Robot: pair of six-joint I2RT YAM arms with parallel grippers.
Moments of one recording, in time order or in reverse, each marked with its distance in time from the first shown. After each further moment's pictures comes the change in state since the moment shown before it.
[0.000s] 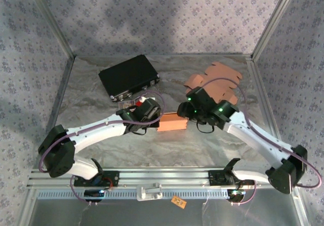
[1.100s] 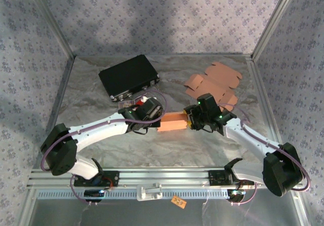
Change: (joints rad) left arm -0.009 0.027 0.042 -0.054 -0.005 -0.006; right arm -0.199 0.024 -0.382 0.480 -0.268 0.661
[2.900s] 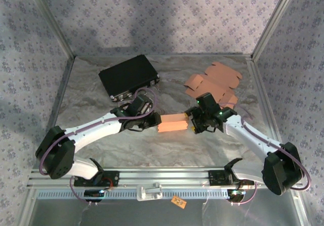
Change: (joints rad) left arm 0.128 -0.051 -0.109 0.150 0.341 -0.161; right arm -0.001 0.006 0.109 -0.259 0.014 -0.071
